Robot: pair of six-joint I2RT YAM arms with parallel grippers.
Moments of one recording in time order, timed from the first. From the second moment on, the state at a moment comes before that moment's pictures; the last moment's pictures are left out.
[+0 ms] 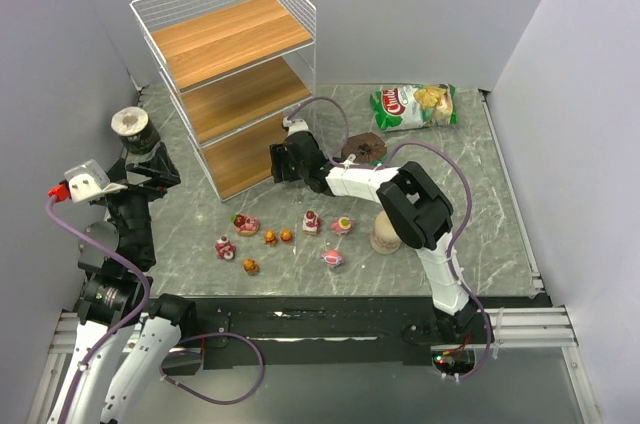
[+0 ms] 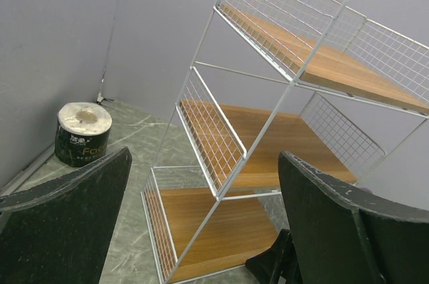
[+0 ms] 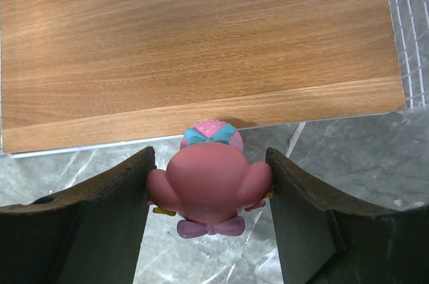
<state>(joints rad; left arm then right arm) -0.27 0.39 0.74 -0.04 -0.51 -0.29 0.76 2.16 1.49 0.10 0.14 0.37</state>
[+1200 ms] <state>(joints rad) -0.27 0.37 0.73 -0.04 -0.51 -0.29 0.76 2.28 1.72 -0.09 0.25 0.46</state>
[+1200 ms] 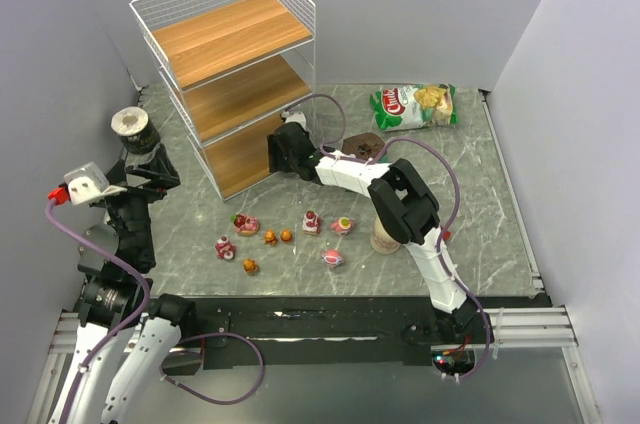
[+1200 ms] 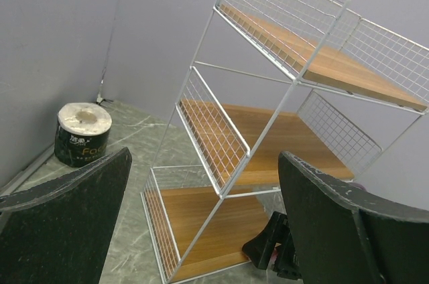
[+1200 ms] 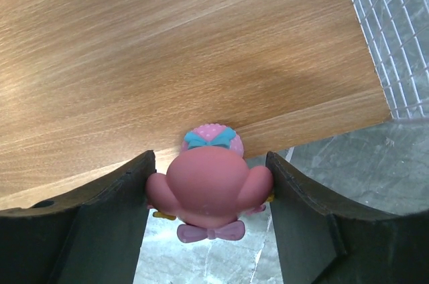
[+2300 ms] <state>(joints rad) -0.27 0.37 0.72 -0.04 -0.50 -0.30 0.76 2.10 1.53 -0.10 0.24 0.70</state>
